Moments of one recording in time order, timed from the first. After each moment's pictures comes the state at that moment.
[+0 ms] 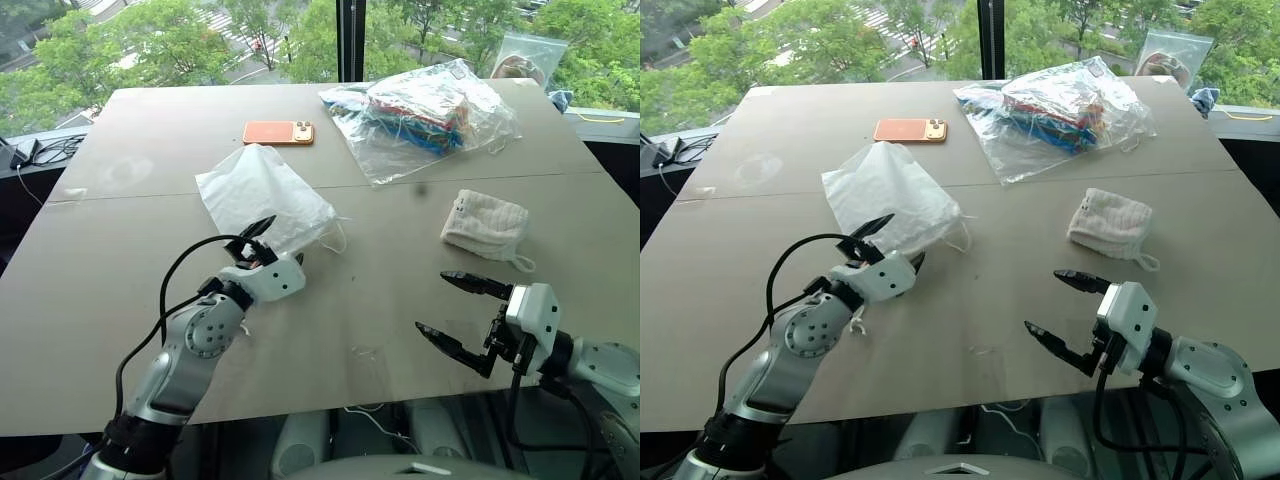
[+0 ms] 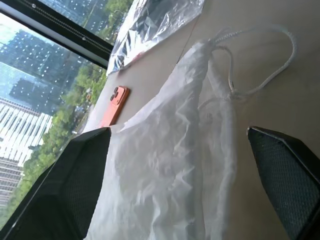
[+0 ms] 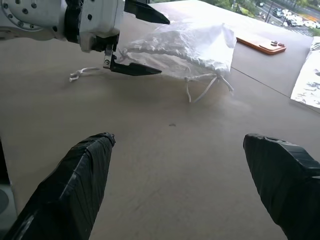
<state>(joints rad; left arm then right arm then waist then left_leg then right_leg) -0.08 0.60 -0.14 -0.26 0.47 0.03 -0.24 0.27 -0.61 -0.06 -0.69 0.42 0.25 0.79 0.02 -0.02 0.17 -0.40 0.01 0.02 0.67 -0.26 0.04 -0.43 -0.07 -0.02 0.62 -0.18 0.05</state>
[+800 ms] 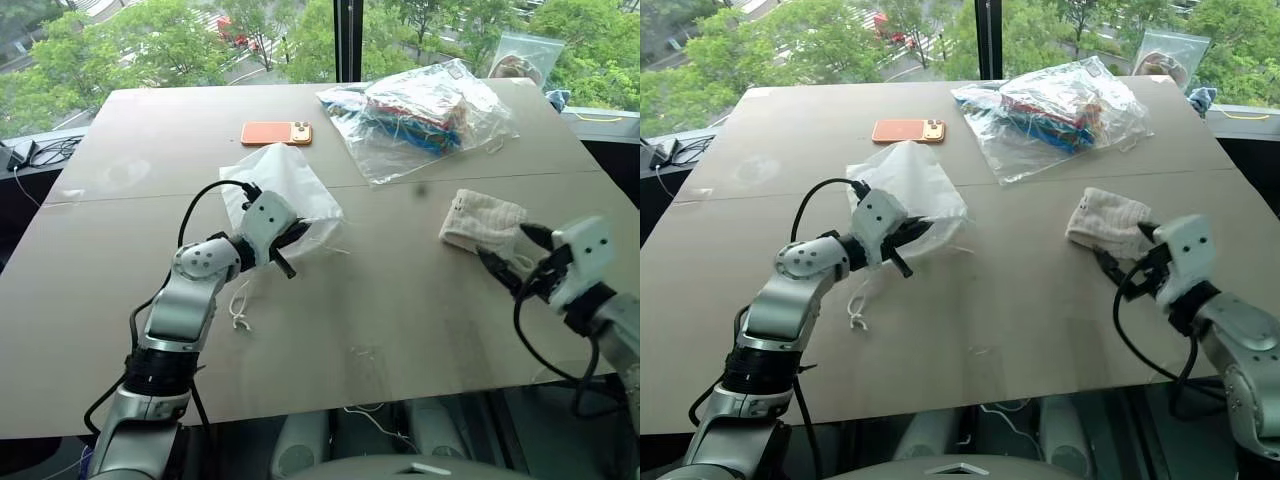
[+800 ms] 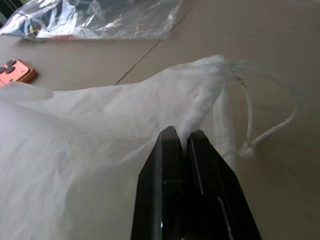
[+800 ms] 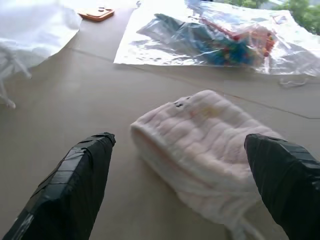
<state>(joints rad) -0.41 0.55 0.00 -0.21 -0.20 0.60 -0.80 -0.04 -0.60 -0.38 -0.59 0.48 0.78 0.44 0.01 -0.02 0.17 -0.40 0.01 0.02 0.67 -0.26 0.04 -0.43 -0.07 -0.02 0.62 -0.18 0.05</state>
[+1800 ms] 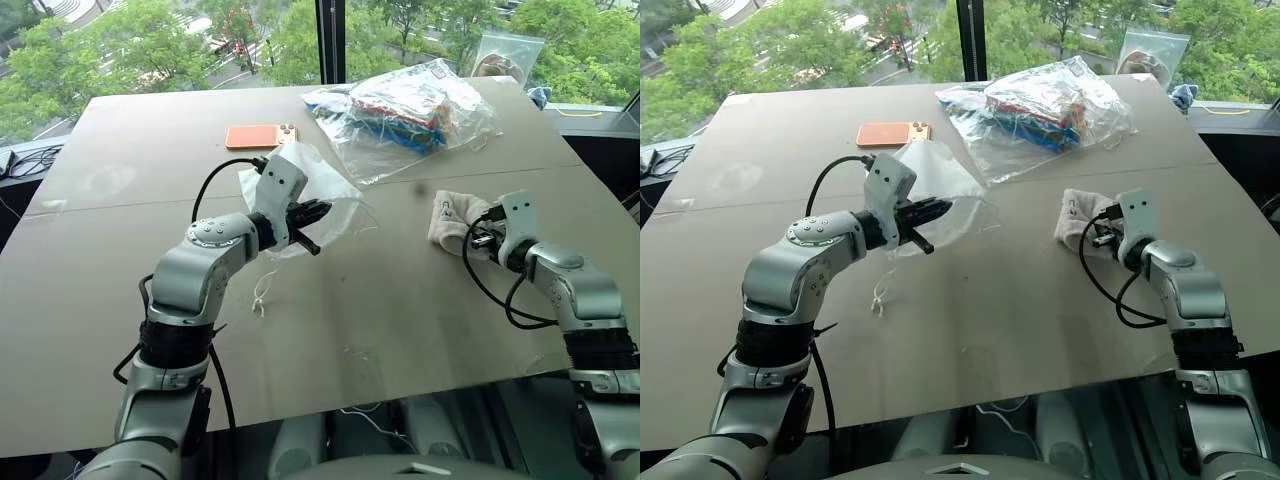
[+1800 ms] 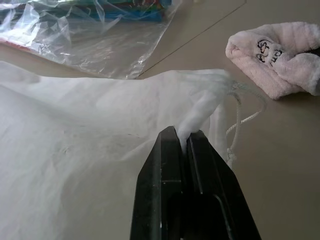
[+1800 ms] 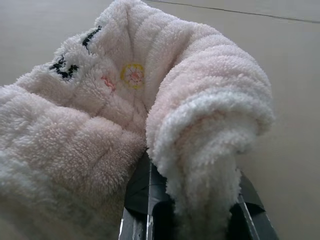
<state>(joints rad) -0.57 0.46 0.00 -0.25 -0.34 0.93 -0.58 -0.38 -0.49 -0.08 0.01 0.28 0.69 0.44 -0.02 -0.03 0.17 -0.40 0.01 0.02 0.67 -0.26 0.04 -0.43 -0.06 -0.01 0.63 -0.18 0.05</state>
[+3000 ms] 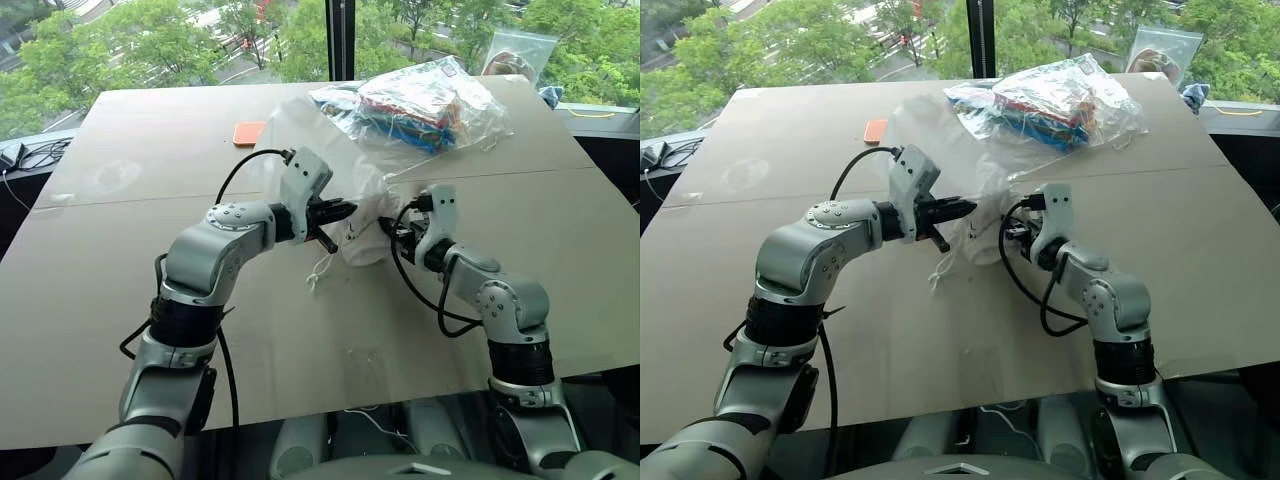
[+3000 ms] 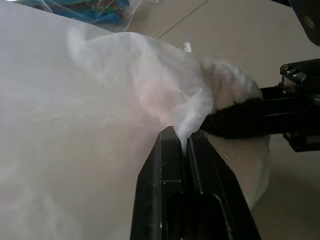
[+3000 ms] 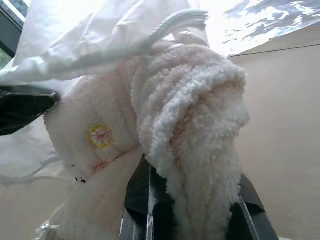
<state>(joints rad) -0.66 0.50 -0.09 -0.21 -0.42 0.96 -0.67 -0.46 -0.06 -0.05 -0.19 0.49 0.92 0.14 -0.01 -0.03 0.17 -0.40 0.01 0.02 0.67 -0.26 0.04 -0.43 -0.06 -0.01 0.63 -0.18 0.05</state>
